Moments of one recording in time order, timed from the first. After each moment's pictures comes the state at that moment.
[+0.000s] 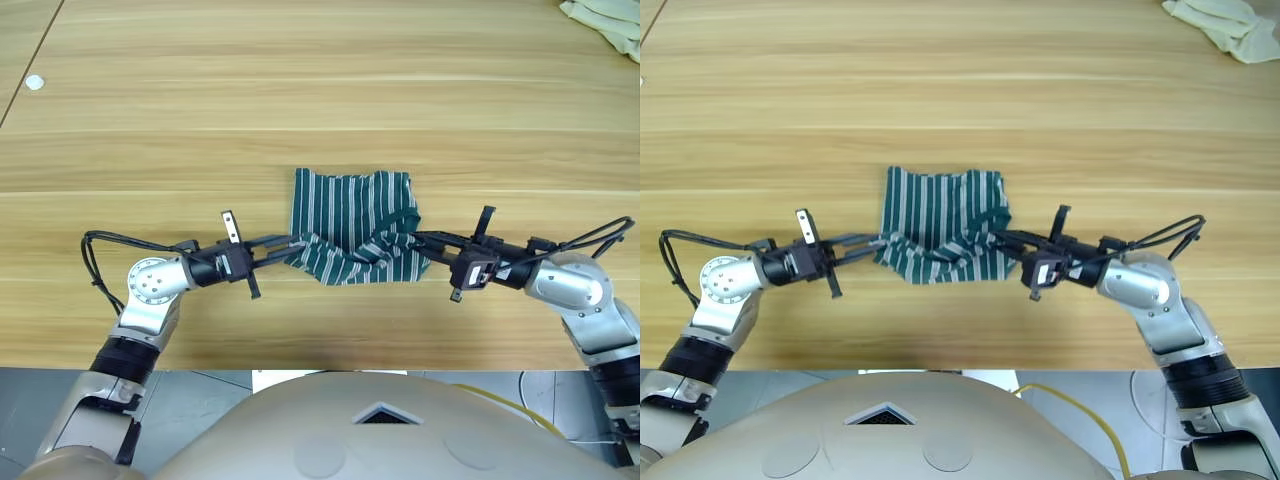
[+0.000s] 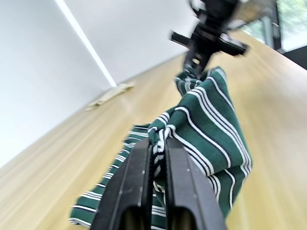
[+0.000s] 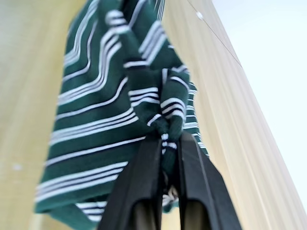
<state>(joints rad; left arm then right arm) 0.03 0.60 -0.27 0.15 -0.39 -0.67 -0.97 0.12 -0.82 0.16 -0.13 -0.04 -0.50 0.72</state>
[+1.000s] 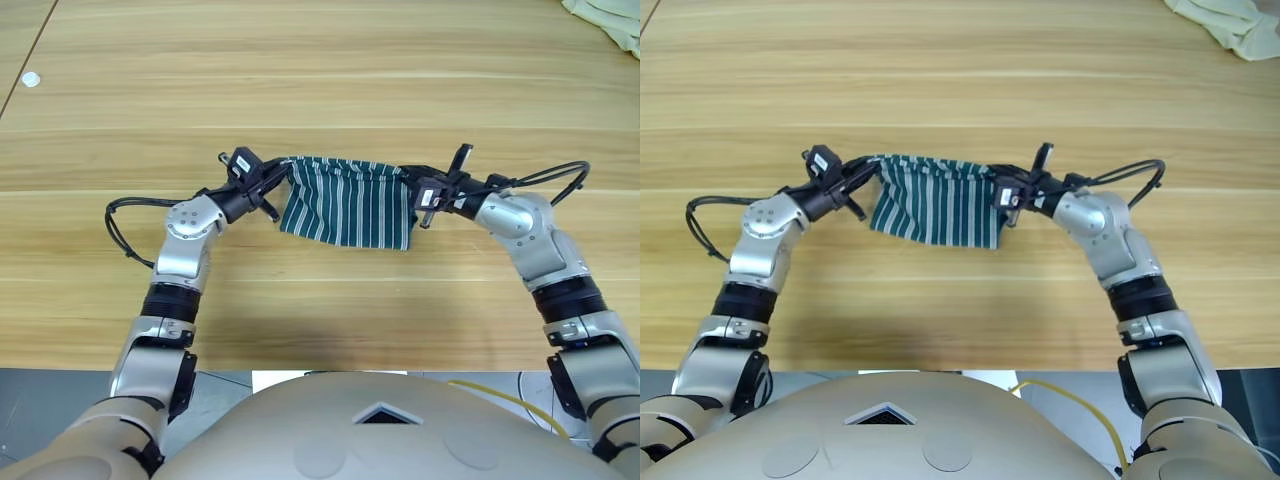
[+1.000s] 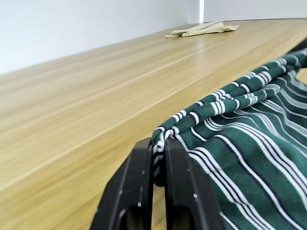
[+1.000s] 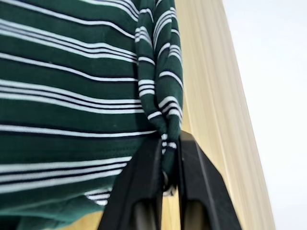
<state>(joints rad) -0.25 0.33 -0.11 0.36 -0.16 -0.03 -0.65 -0.29 -0.60 0.30 0.28 -0.43 -0.37 0.52</state>
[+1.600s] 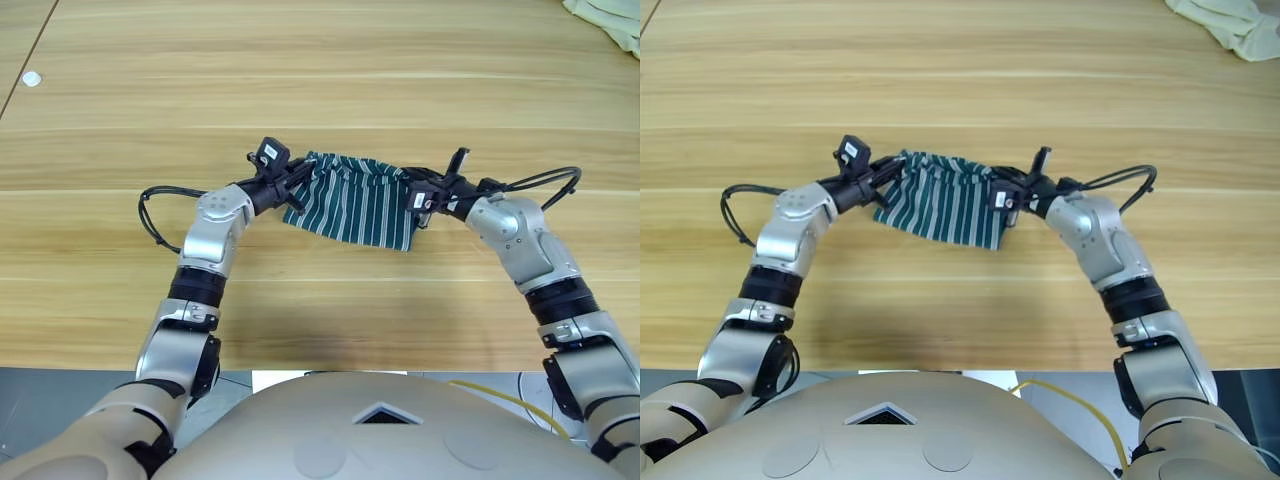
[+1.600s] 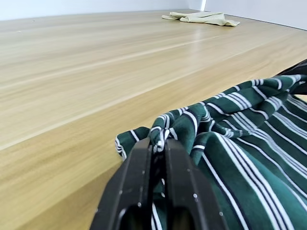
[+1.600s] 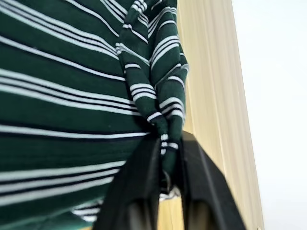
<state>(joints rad) -0.37 0.22 -0.13 0.44 -0.15 0.15 -0.64 -0.26 -0.59 0.32 0.24 -0.52 -0.26 0.45</state>
